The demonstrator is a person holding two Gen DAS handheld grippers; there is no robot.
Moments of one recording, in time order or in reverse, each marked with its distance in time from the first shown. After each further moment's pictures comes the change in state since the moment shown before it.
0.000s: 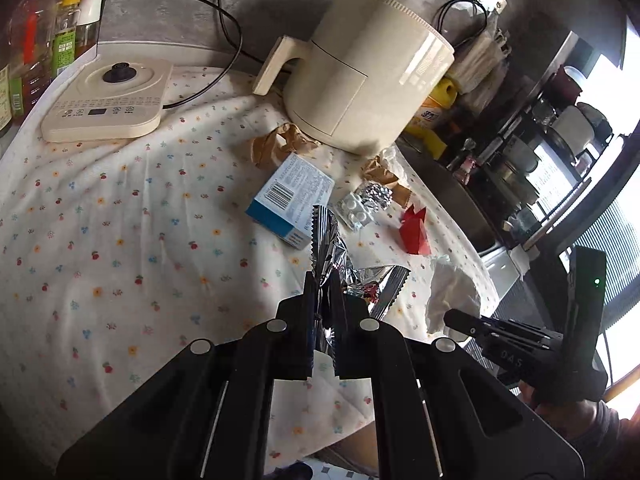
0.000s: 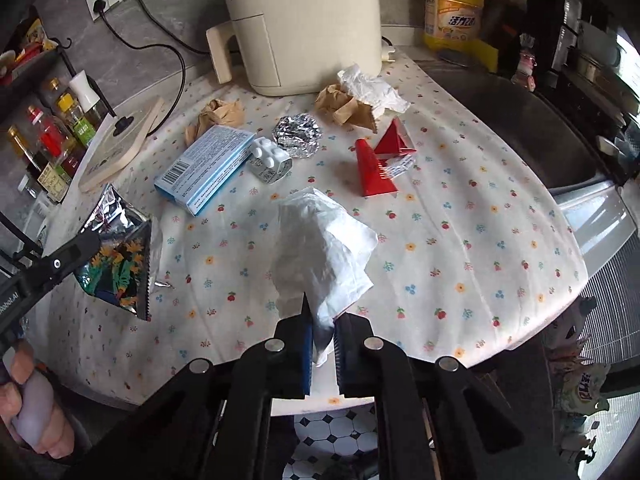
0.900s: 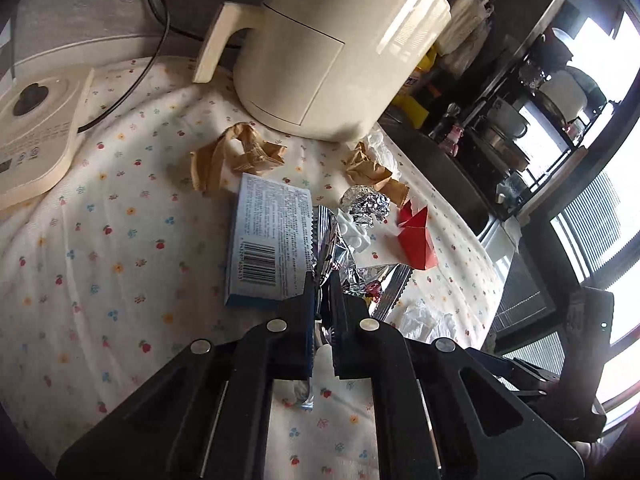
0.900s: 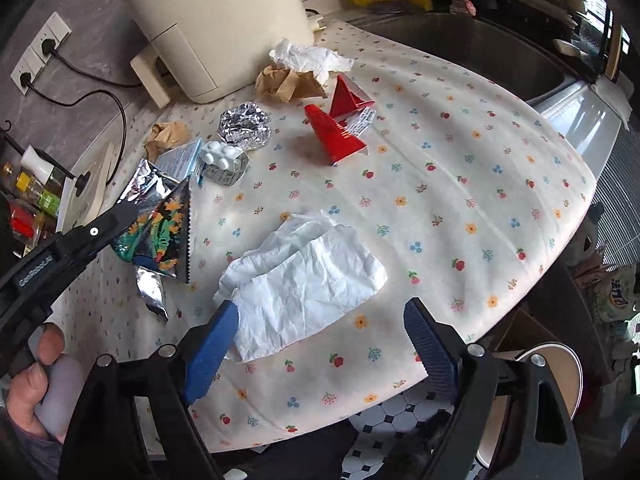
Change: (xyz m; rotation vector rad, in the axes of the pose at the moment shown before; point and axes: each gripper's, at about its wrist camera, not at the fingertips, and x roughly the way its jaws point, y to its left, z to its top) left arm 0.075 0.010 0.056 0.109 0.131 -0.110; right arm 0.042 0.008 -0.003 0.256 0.070 -0.036
